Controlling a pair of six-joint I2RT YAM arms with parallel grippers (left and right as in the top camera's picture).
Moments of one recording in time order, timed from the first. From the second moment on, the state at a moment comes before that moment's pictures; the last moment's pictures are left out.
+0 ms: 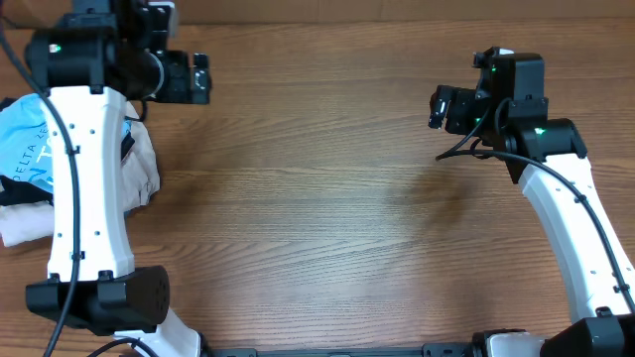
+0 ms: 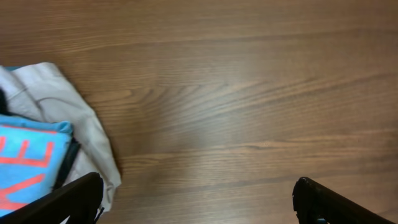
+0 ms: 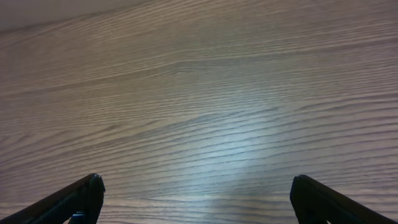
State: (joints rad) left arm 0.02 1.82 2.15 -1.41 0.14 0.04; right arm 0.08 1.50 1.30 -0.64 -0.05 0.23
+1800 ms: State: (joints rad) left arm 0.00 0.55 0.88 -1.12 -0.12 -0.10; right arm 0.08 0.68 1.03 -1.02 0.07 0.30
